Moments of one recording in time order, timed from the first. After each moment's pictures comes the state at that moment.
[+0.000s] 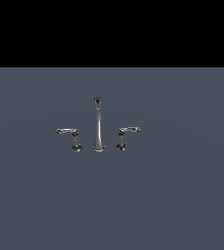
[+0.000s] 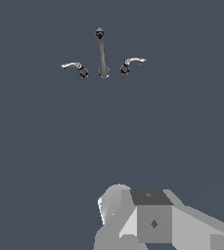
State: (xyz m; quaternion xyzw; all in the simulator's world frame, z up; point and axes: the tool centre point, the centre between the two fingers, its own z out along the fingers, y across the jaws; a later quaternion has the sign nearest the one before) arm -0.257 0.006 0.464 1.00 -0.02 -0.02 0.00
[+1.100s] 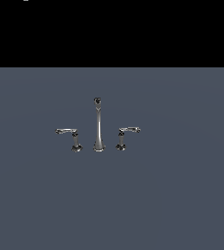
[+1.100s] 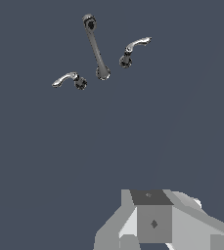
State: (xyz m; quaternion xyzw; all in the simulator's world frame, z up) arm -0.224 0.085 0.370 0.98 -0.20 -0.02 0.00
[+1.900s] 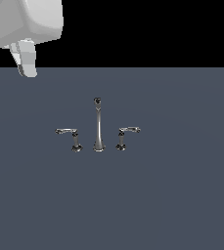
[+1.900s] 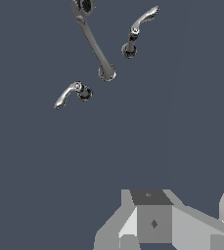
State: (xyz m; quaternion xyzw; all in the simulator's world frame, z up) arm -0.170 0.142 0.288 0.94 -0.35 -0.02 0.00
